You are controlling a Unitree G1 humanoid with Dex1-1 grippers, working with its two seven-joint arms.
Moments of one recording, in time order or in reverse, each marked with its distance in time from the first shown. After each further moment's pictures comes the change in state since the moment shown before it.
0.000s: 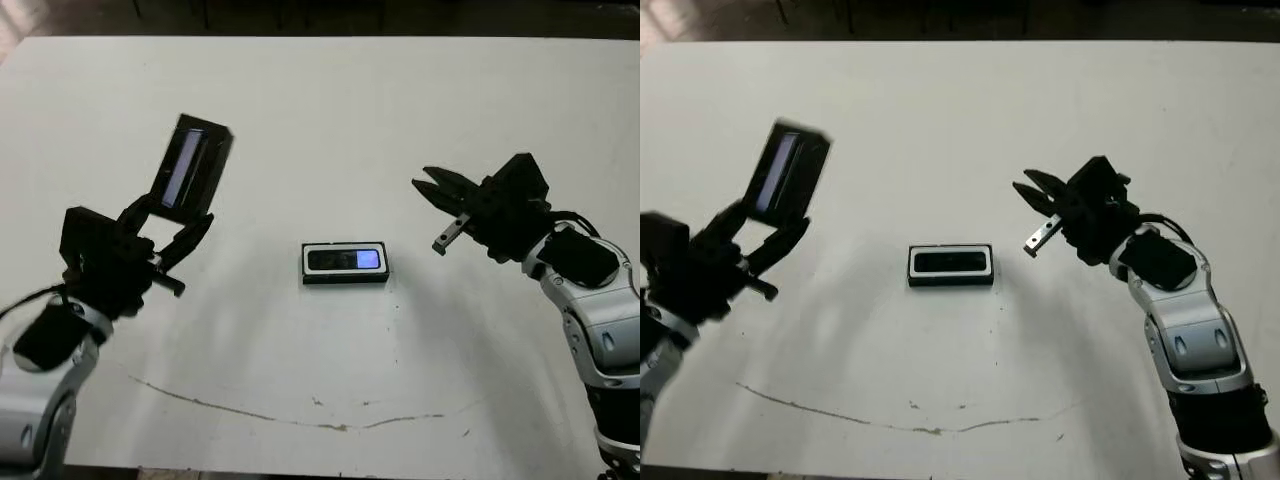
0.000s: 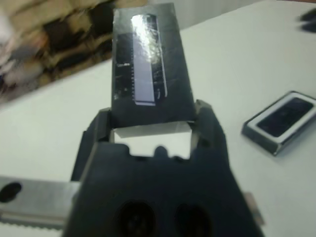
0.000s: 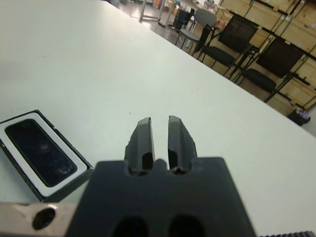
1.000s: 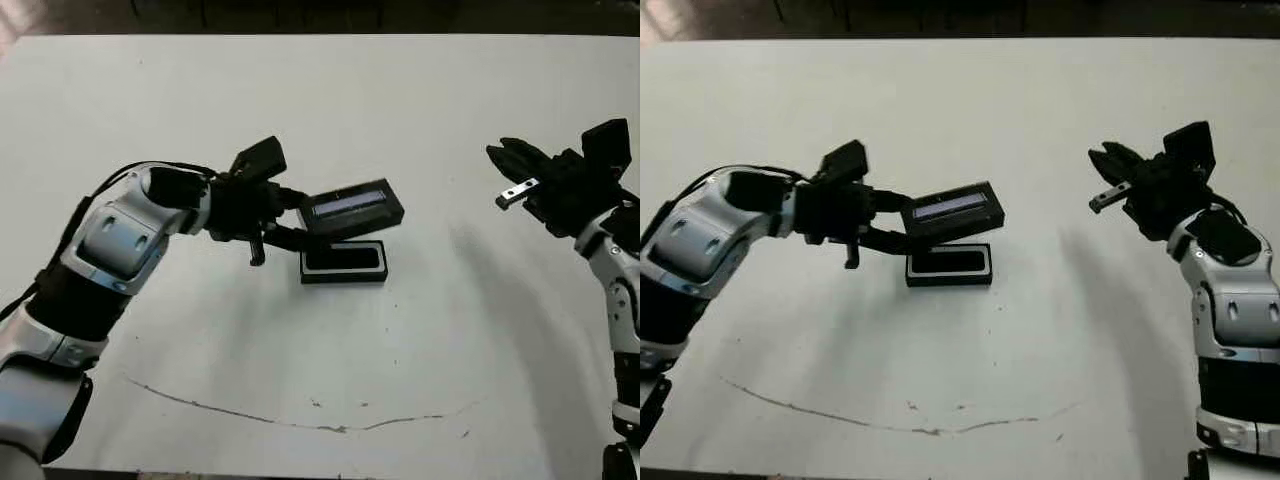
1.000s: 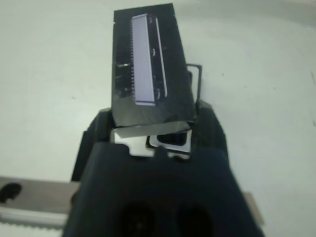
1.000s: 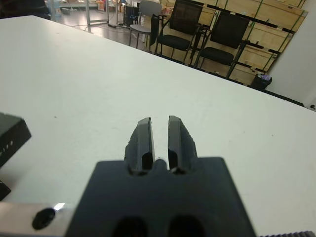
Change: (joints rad) left arm -0.697 0.012 -0.544 0.556 0.023 0.193 -0.598; right arm -0.076 -0.007 -0.207 0.250 0.078 -0.032 -0.030
